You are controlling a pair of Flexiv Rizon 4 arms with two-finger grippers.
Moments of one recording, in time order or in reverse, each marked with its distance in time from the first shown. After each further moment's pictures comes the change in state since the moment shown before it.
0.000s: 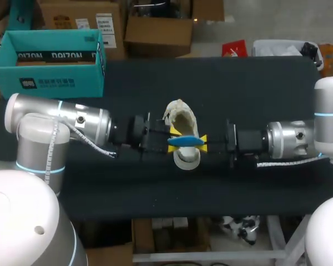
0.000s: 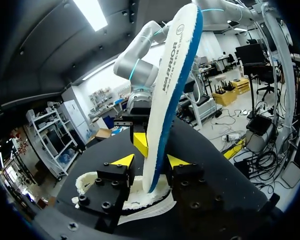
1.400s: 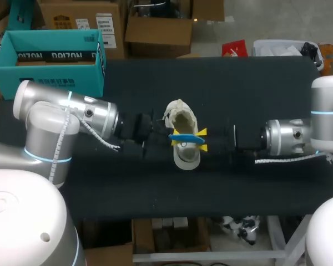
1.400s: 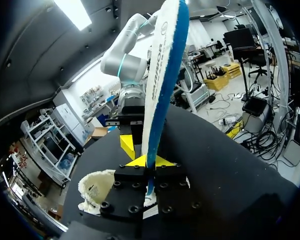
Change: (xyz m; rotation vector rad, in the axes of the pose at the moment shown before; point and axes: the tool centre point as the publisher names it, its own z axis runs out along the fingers) left arm -0.014 0.020 0.011 -0.077 0.064 0.130; right arm 0.015 0.028 -0.002 -0.027 0.017 -0.096
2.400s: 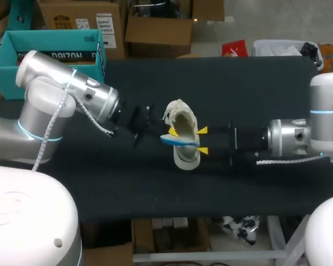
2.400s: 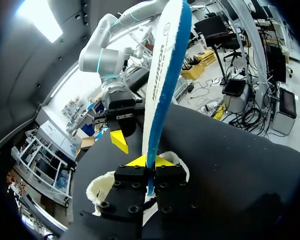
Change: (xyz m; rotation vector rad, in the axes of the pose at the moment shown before) left arm -0.005 0.005 -0.015 -0.008 0.179 0.197; right arm -0.002 -0.002 -0.002 -0.124 0.012 -0.041
